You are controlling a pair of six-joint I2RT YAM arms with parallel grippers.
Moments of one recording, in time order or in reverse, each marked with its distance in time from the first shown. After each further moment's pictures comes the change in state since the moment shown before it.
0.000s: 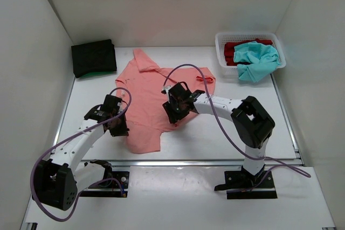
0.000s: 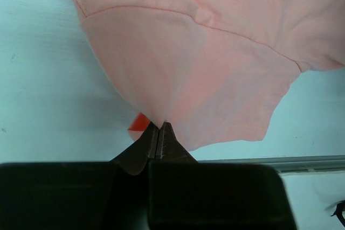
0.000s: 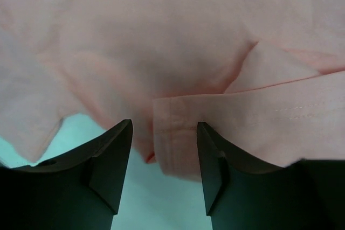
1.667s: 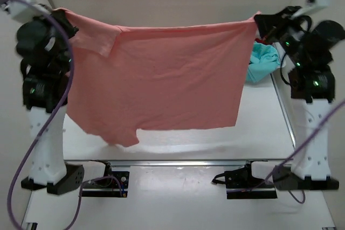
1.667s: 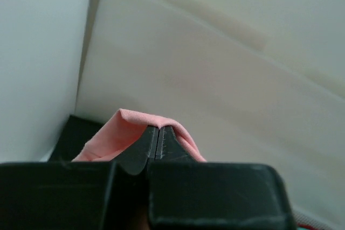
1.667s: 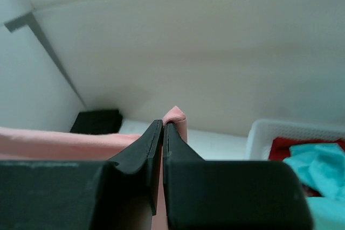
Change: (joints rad) left arm 0.081 0.160 1.368 0.246 -0.570 0.223; right arm -0.815 -0.652 0.598 -0.003 -0.200 0.167
